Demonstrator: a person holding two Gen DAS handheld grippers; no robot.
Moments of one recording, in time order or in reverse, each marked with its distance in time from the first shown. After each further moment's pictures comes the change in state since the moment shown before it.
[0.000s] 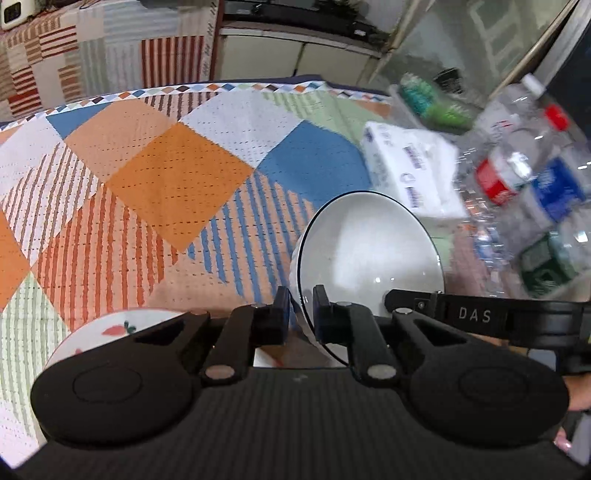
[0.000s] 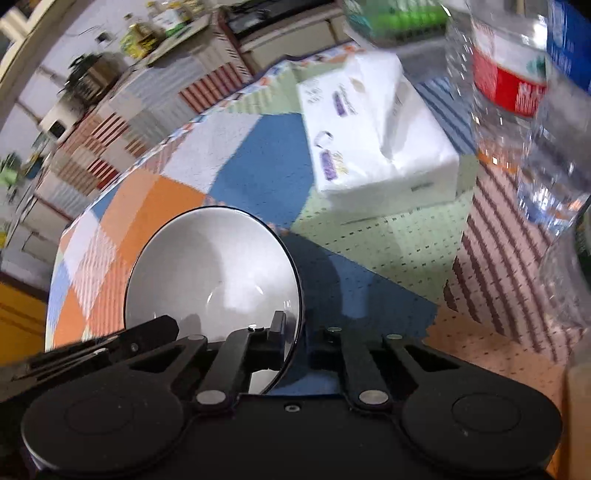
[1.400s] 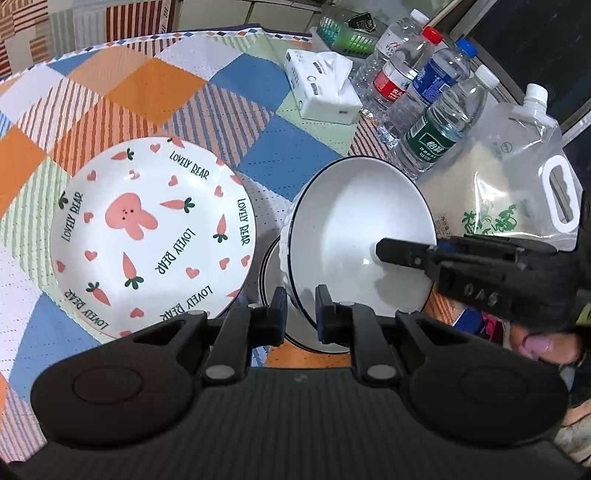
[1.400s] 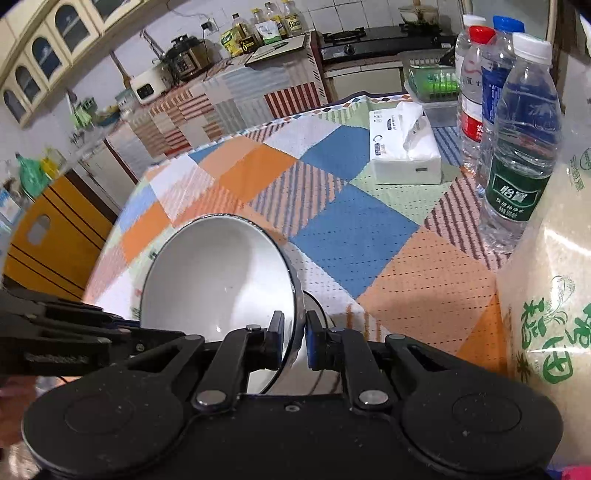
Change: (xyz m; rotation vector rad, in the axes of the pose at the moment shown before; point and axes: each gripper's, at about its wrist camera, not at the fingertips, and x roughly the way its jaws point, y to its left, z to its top) left arm -0.119 -0.030 -0.113 0.054 0.148 -0.134; right arm -0.145 0.022 -0.134 -0.272 -0.092 0.053
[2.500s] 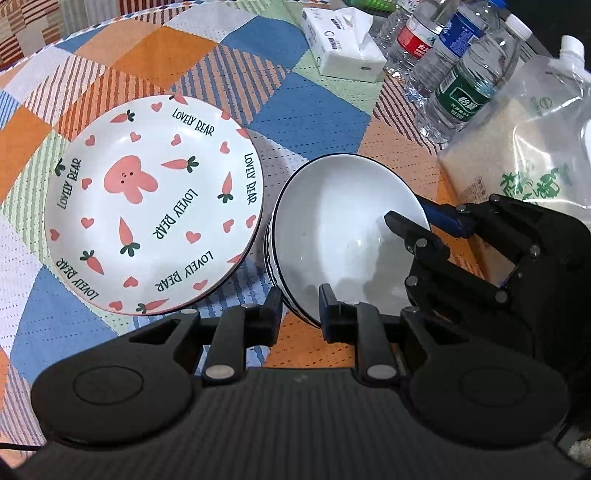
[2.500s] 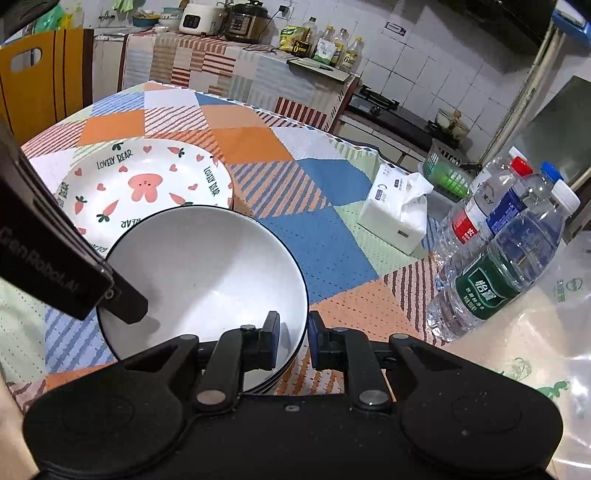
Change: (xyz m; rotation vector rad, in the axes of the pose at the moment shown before) left arm 0.034 -0.014 -0.015 0.014 0.089 0.119; right arm 0.029 0.049 -0.048 -0.527 -0.082 -0.347
